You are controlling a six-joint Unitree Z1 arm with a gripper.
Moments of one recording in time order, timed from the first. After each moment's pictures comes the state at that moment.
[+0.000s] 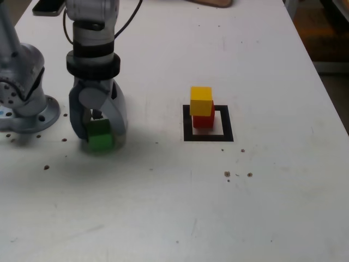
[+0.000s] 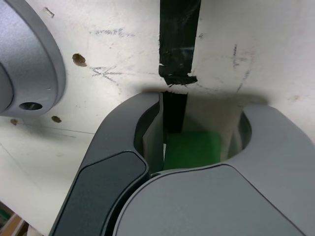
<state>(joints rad) -0.06 1.56 -0.64 0.76 -0.16 -0.10</state>
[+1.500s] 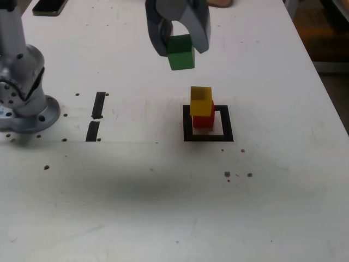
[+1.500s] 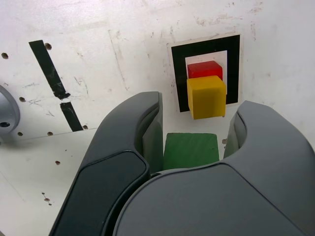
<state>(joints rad) -0.06 1.73 -1.59 1.39 0.07 0.12</state>
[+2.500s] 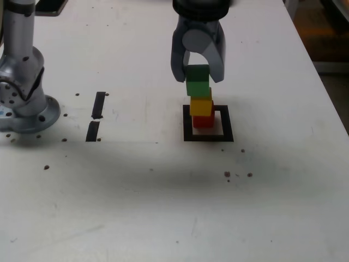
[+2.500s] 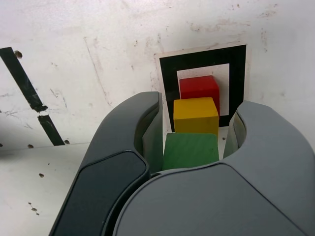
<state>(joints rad) -0.04 1.89 -1.58 1.29 0.05 0.13</state>
